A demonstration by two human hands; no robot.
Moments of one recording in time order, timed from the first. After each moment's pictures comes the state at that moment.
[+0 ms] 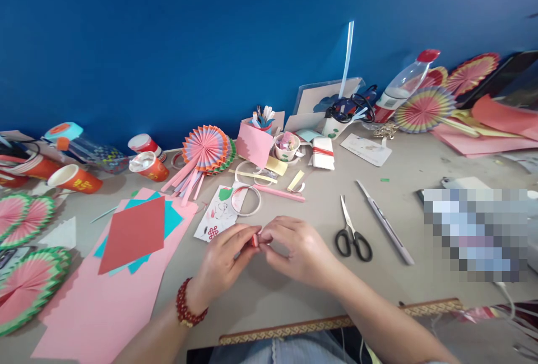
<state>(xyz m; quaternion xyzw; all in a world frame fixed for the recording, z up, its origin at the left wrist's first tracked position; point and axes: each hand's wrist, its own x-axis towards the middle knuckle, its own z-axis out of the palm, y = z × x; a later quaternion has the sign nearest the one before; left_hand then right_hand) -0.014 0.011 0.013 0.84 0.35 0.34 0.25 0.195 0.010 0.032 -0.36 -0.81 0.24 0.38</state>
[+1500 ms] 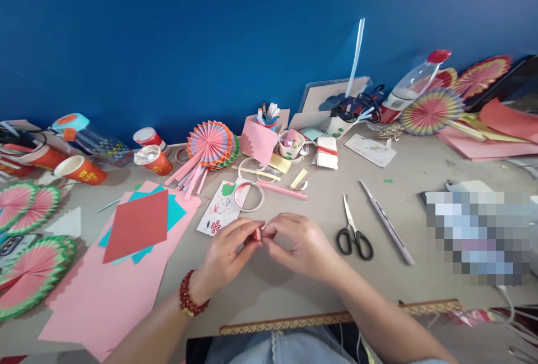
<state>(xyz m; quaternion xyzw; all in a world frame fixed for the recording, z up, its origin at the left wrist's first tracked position) -0.012 0.010 0.015 0.81 0.35 0.35 0.32 0.196 0.009 0.039 -0.39 -0.79 0.31 0.37</state>
